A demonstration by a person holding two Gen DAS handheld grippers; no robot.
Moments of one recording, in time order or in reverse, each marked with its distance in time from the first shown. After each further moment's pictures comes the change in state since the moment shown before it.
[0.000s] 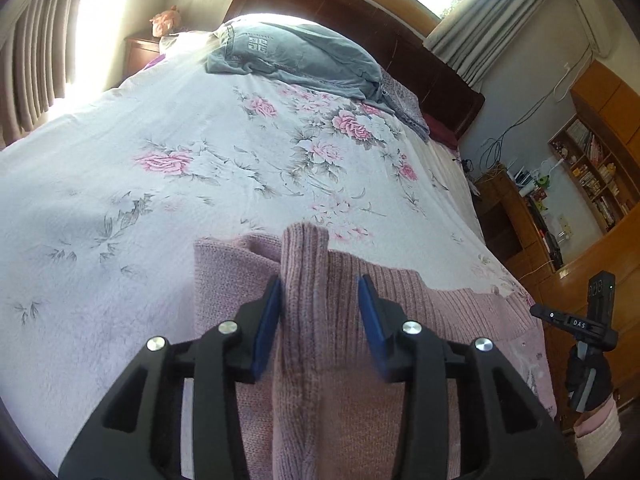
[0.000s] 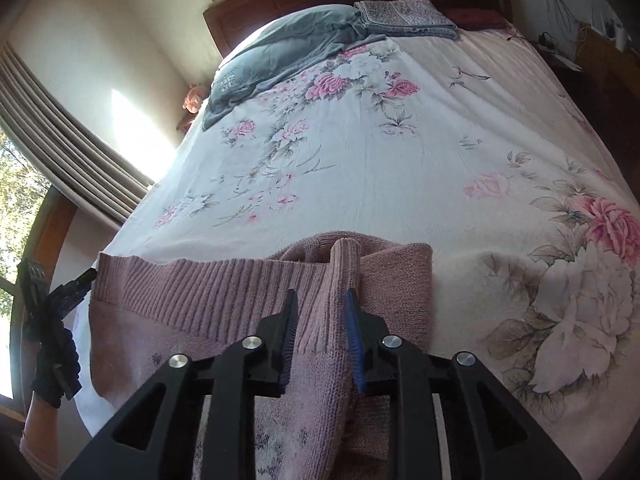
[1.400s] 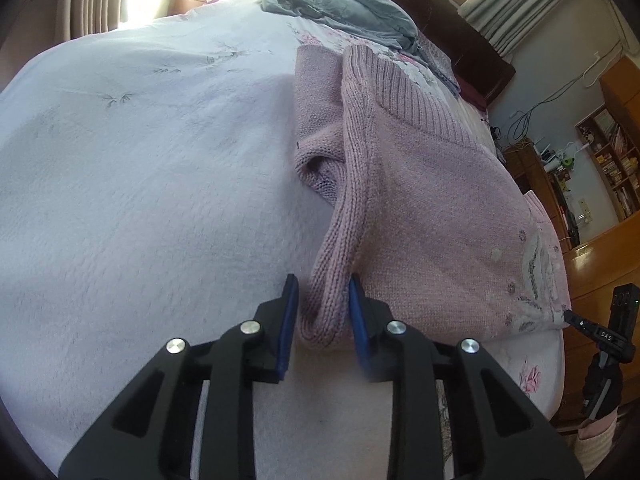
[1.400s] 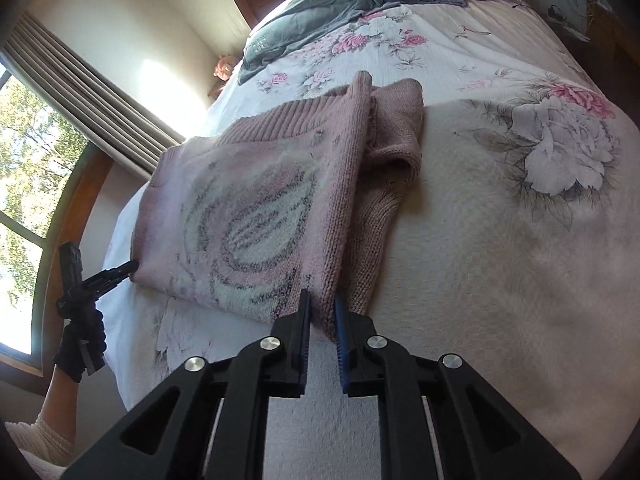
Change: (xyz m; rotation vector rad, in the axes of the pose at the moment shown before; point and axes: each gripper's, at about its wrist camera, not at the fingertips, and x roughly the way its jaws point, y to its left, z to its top) left arm -0.074 0.016 -0.147 -0.045 0.121 0.140; right arm -0.077 -0.002 -0.152 0.009 0.092 0.121
